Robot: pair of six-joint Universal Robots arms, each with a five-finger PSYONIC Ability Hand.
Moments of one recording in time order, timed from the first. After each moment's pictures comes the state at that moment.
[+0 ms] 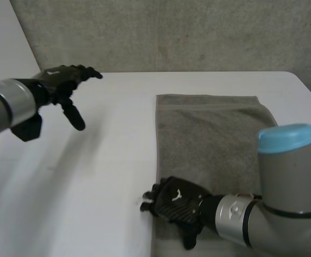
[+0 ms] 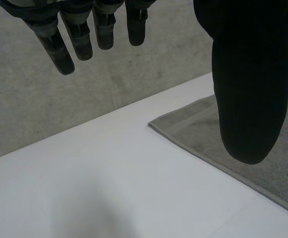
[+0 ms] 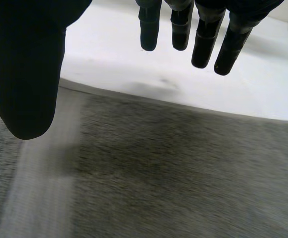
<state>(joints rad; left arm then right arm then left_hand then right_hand) 4.47 -1.86 -1.19 2.72 -1.26 3.25 2.12 -1.18 1.68 0.23 0.96 2.44 0.17 0.16 0.17 0.17 0.03 0.22 0.24 0.25 0.25 0.09</state>
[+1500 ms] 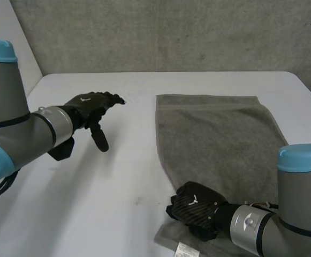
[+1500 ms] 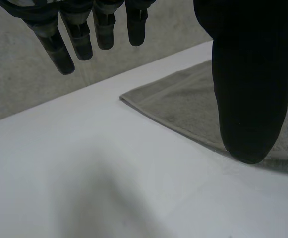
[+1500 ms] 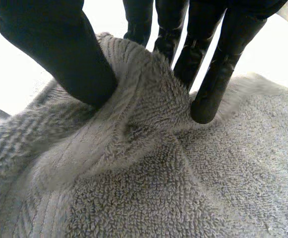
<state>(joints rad) 4.35 -2.00 -1.23 2.82 -1.34 3.25 2.03 -1.22 1.87 0.08 0.98 2.36 0.17 0.16 0.17 0.17 0.03 0.91 1.08 1.08 1.09 0.87</state>
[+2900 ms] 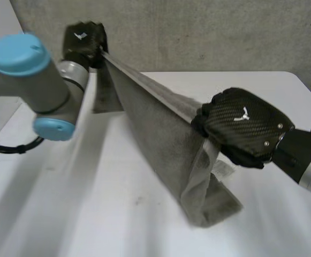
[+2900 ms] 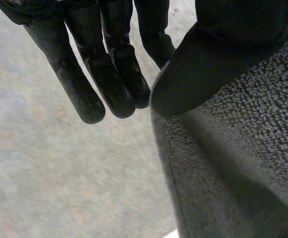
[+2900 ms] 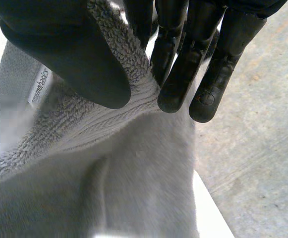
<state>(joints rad) 4.28 -2.24 -0.91 3.40 -1.62 3.26 1.77 -1.75 1.77 0.16 0.73 2.51 1.20 1.22 1.21 1.22 1.03 0.96 1.18 1.19 1.20 0.98</state>
